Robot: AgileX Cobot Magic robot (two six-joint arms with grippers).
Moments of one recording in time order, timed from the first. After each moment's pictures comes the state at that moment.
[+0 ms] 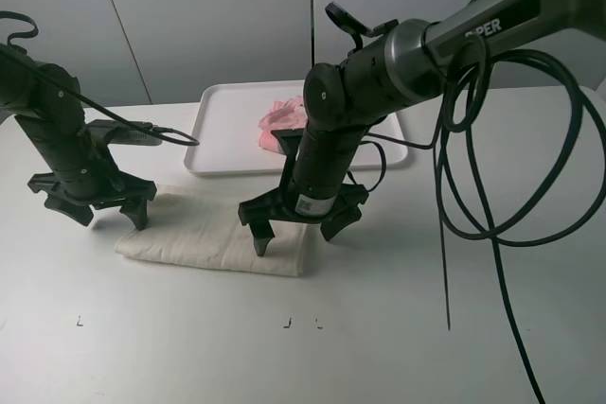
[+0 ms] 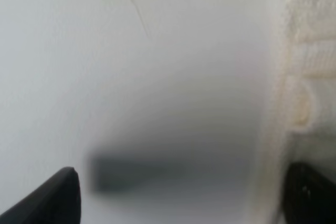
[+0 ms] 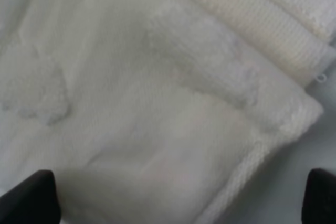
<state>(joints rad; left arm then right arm) -0.17 2.01 -1.05 0.12 0.65 -0.18 0.73 2.15 -1.30 0.33 0.69 0.13</state>
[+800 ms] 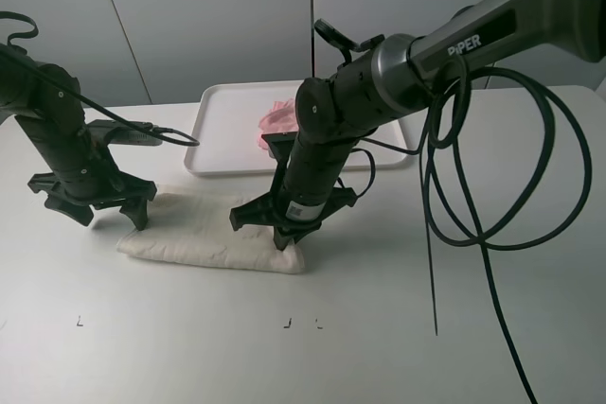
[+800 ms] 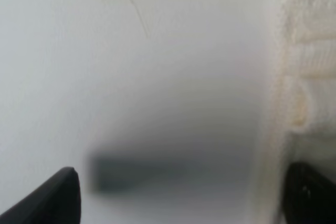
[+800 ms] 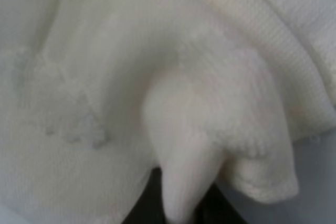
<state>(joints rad) -0.17 2.01 -1.05 0.12 0.65 -0.18 0.75 2.18 -1.30 0.32 0.62 0.11</state>
